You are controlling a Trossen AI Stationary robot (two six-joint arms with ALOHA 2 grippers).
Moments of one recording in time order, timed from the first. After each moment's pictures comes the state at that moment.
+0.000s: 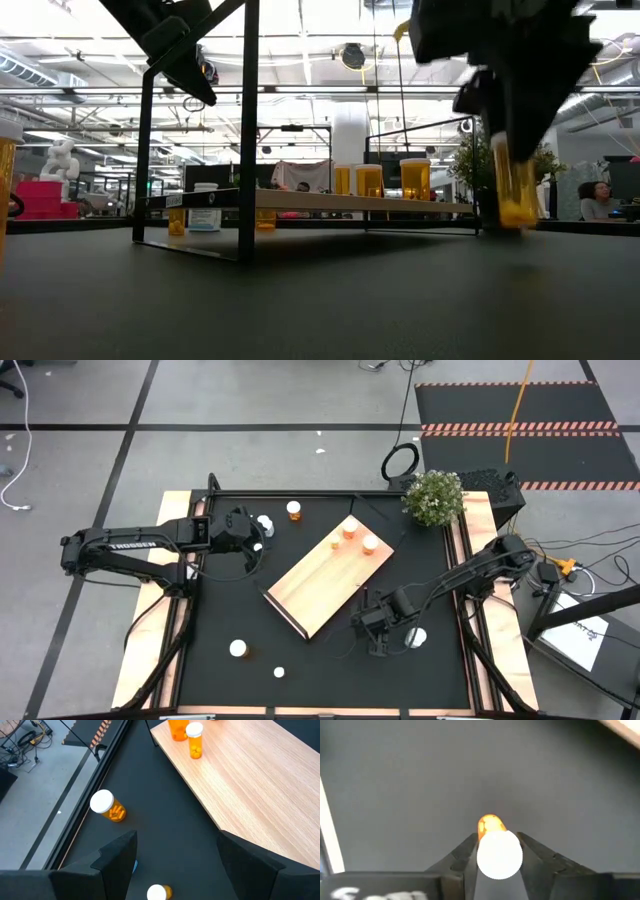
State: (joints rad) left arm 0.17 1.05 0.90 -0.62 -0.25 0.04; right arm 0.38 1.69 1.19 -0.81 -0.03 0.56
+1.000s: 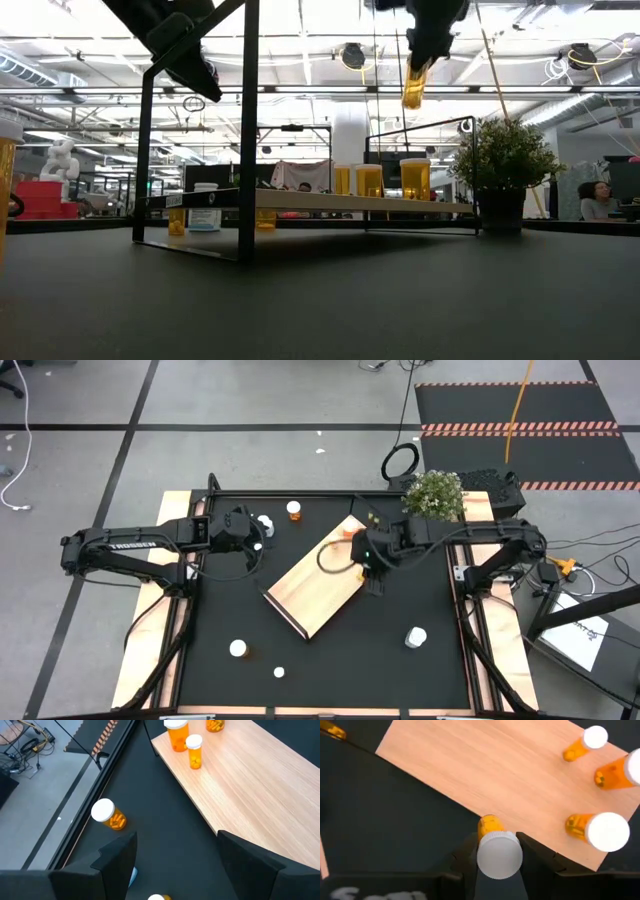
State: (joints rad) left arm 0.17 1.05 0.90 -0.58 -0.25 0.05; right arm 0.00 1.56 1.51 -1.15 0.00 0.25
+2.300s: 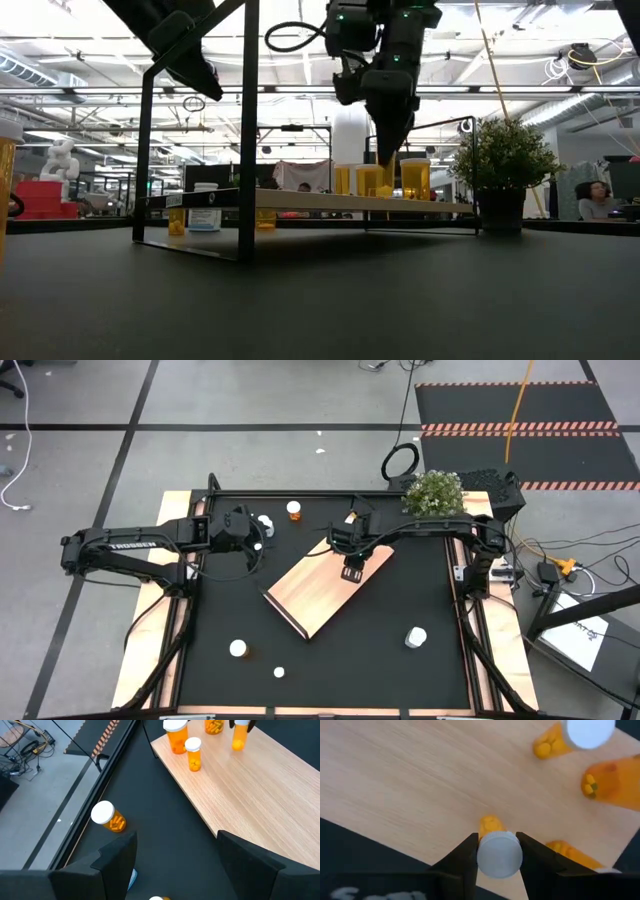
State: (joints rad) left arm 0.17 1.05 0.90 -0.57 -0.25 0.05; right arm -0.16 1.83 1.49 -1.04 0.03 0.15
